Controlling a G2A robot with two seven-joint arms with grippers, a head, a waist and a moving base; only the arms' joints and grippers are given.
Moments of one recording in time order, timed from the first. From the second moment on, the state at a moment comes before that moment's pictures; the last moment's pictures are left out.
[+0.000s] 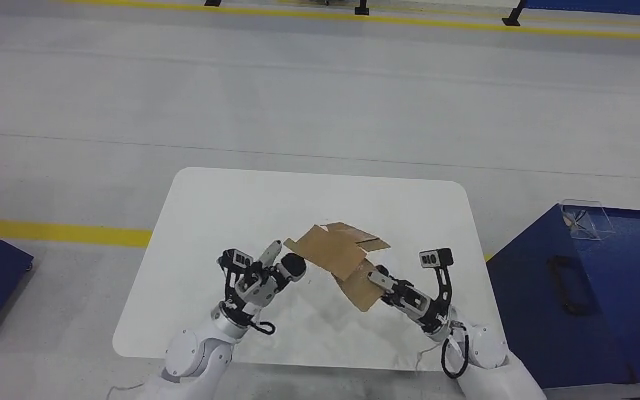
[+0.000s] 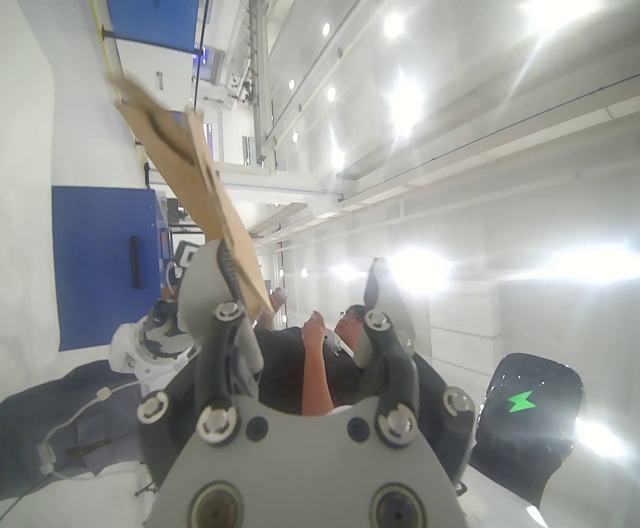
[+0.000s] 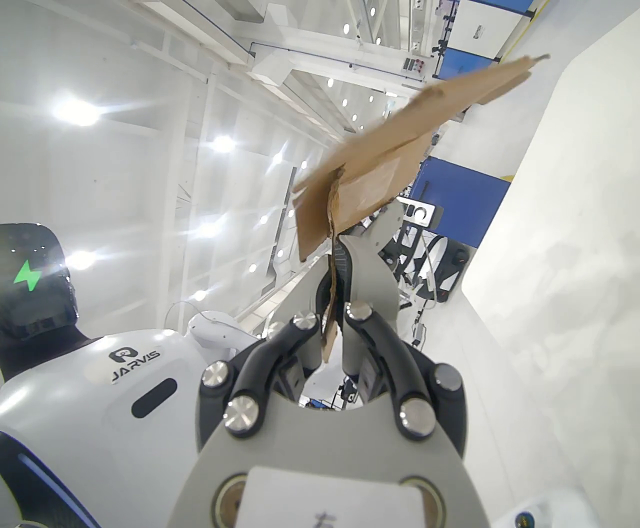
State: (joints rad) left arm 1.34 -1.25 -1.19 -1.54 -0.76 -0.39 -0.61; right arm -1.41 -1.12 1.33 -1.51 0.58 -0.63 0.89
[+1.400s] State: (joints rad) left arm 1.28 -1.22 -1.26 -1.65 0.05 -0.62 -0.79; right arm -1.62 -1.05 1.39 -1.93 -0.30 -0.71 0.91
